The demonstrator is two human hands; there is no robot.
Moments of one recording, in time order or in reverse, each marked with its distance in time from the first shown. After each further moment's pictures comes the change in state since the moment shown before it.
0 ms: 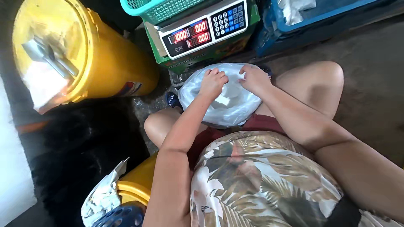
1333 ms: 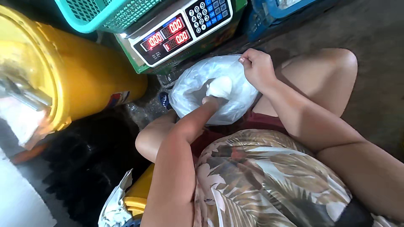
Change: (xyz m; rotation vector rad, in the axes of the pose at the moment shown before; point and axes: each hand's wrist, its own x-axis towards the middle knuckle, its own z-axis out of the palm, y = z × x) left_hand 0.004 0.028 0.104 0.031 -1.361 -0.647; right_hand 0.013 0.020 -0.021 0.252 0.302 -0.041
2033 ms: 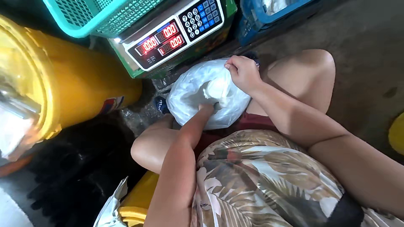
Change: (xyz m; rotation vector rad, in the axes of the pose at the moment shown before) left_hand -0.030 -0.023 0.031 0.054 0.336 0.216; right_hand -0.006 -0.007 0.011 0.029 0.080 -0.266
